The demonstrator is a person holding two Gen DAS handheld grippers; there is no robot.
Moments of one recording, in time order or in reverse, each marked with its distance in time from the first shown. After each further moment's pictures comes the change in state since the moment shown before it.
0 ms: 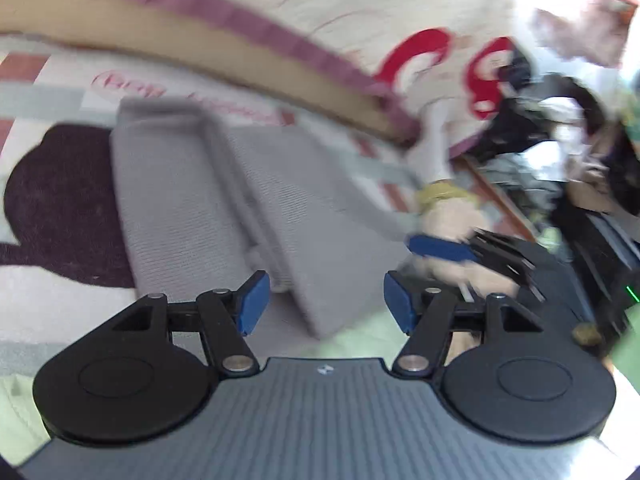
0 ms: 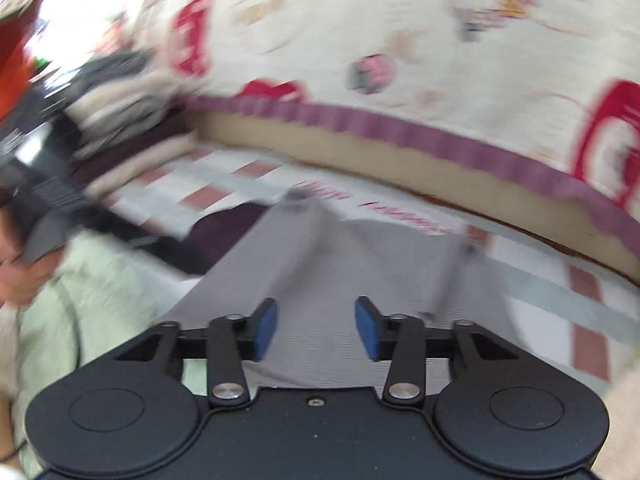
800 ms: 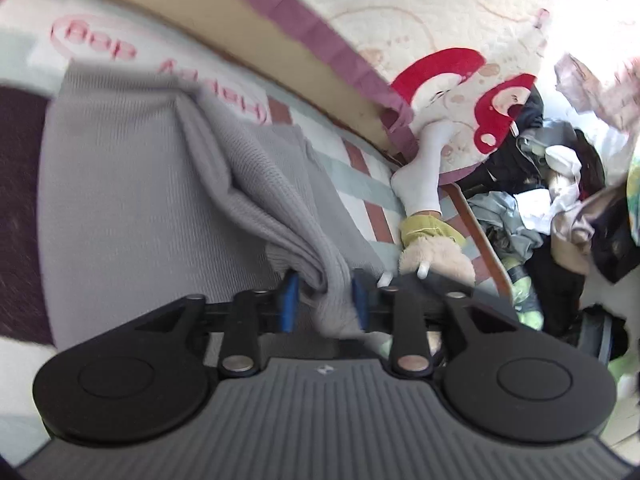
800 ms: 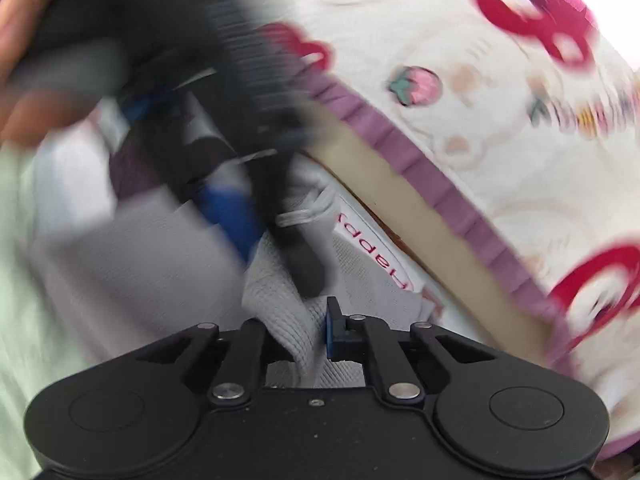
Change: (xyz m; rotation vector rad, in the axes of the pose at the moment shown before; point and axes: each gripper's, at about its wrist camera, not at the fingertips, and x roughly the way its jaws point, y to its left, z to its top) left arm 0.056 0.016 0.044 -0.149 -0.005 -0.154; right arm 0.075 0.007 0.026 -0.284 0.008 -0.295
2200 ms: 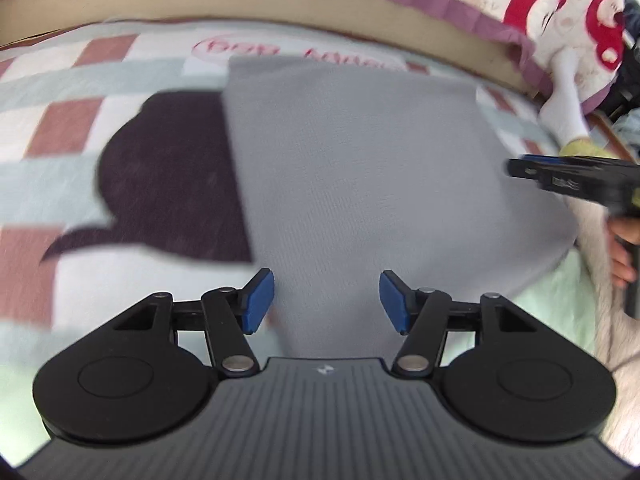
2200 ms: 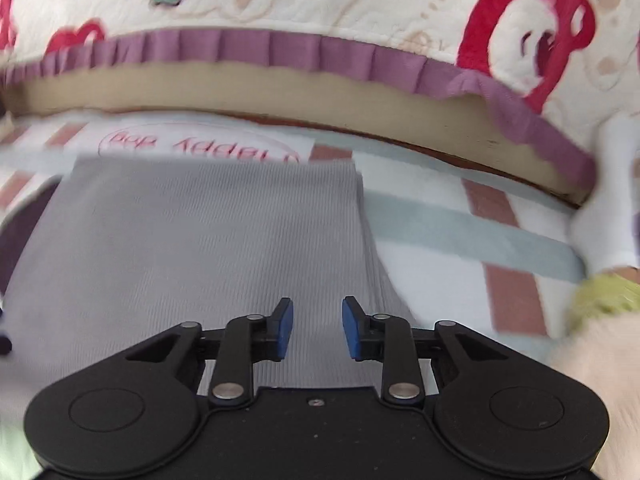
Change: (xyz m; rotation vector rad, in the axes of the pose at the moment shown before) left arm -0.034 0.000 -0.052 0.161 0.108 0.580; right arm 0.024 -0.087 -0.060 0.522 0.283 -0.051
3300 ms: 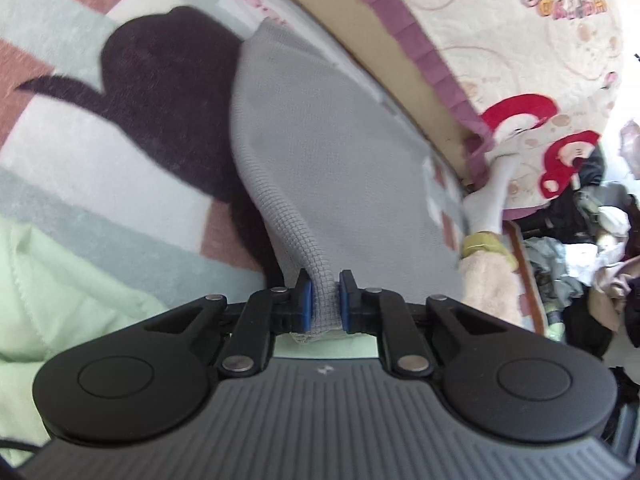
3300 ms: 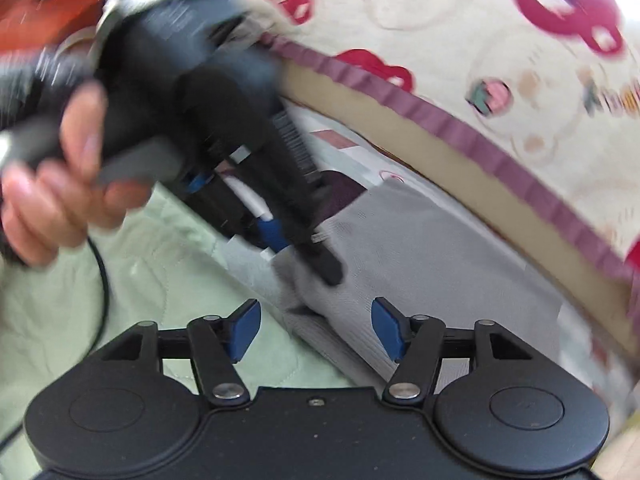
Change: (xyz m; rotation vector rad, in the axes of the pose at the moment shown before) left arm -0.018 0.041 -0.016 -0.449 -0.064 -0.427; right arm -0.088 0.176 -0.084 -0.594 -0.229 0.224
